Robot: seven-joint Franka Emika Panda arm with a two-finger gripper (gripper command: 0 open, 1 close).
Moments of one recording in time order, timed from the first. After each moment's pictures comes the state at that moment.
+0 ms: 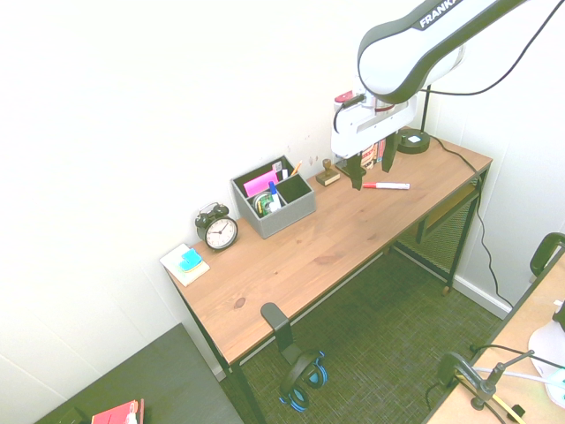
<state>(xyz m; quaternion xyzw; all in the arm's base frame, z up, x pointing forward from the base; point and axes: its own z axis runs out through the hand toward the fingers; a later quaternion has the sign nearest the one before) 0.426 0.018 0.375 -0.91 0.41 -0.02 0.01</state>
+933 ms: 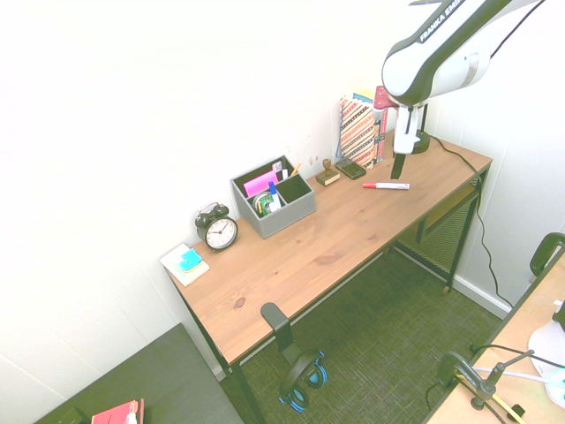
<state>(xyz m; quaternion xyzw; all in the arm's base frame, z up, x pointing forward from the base) 0.450 -0.128 0.315 -1.00 0.08 -0.05 0.00</state>
